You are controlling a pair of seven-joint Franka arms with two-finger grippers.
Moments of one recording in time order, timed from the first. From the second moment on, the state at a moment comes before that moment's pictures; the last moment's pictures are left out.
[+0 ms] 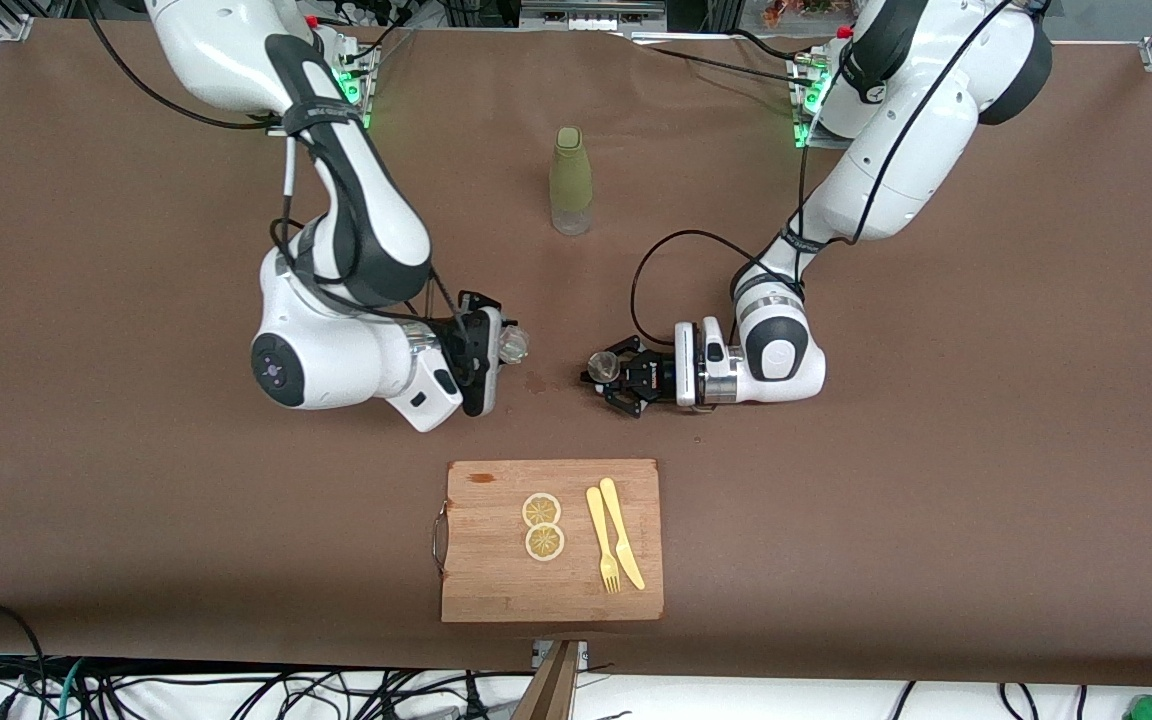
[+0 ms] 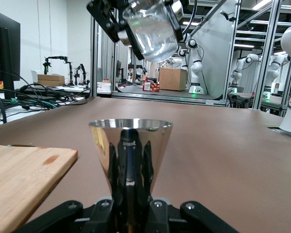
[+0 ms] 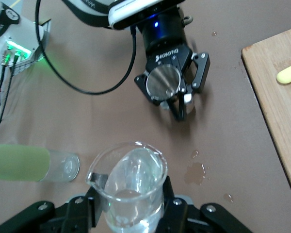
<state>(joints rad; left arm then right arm) -0.24 0.98 -0.23 -1.60 -1.76 2.02 2.56 0.55 0.70 -0.14 -1.27 0.72 1.76 -1.12</state>
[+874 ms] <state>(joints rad) -0.25 1.04 -0.30 -1.57 -1.77 2.08 2.58 0.63 0.73 -0.16 -1.27 0.66 1.84 -1.01</state>
